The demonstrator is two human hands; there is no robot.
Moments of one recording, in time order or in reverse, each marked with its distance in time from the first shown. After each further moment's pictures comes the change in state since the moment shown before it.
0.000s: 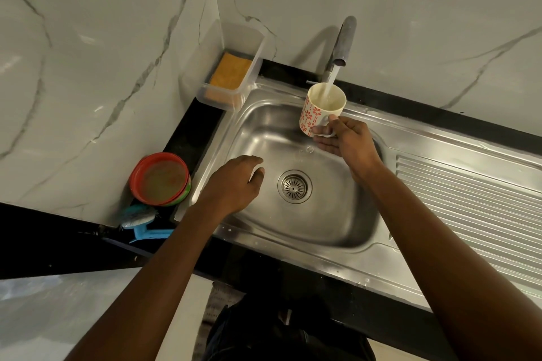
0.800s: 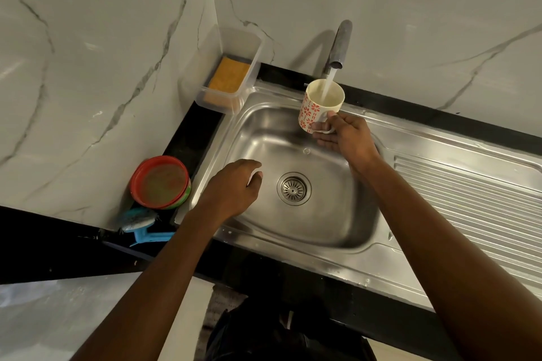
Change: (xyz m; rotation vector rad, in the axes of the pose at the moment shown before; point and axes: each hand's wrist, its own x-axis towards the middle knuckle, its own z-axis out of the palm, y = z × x) left_hand -0.005 -0.001 -0.001 -0.009 -0.003 0.003; right_hand 0.004 -0.013 0.003 0.026 0.003 -0.005
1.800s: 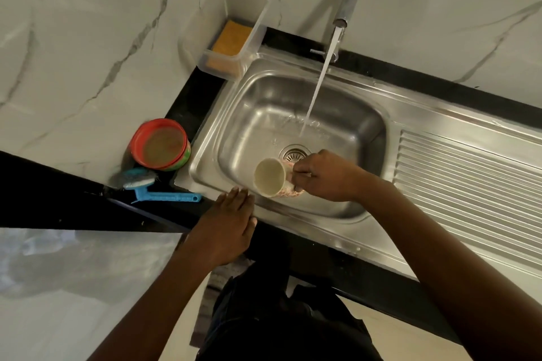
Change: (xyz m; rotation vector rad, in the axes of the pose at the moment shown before) left_hand -0.107 -0.021 0.078 0.424 -0.273 0.064; right_hand -0.074 0.044 -0.002 -1.132 -0.731 -0.357
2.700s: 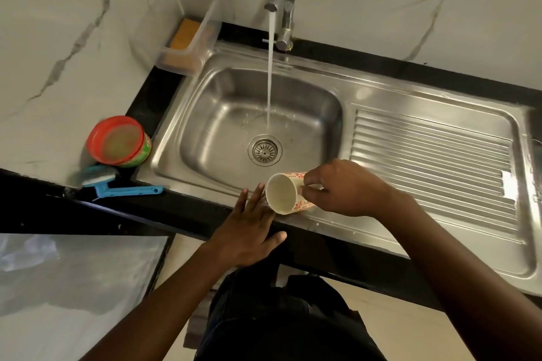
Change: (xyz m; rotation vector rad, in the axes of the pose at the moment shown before) left_hand 0.028 0.107 0.043 0.129 -0.090 0.238; right_hand -0.125 0.038 0.004 -0.142 0.101 0.071
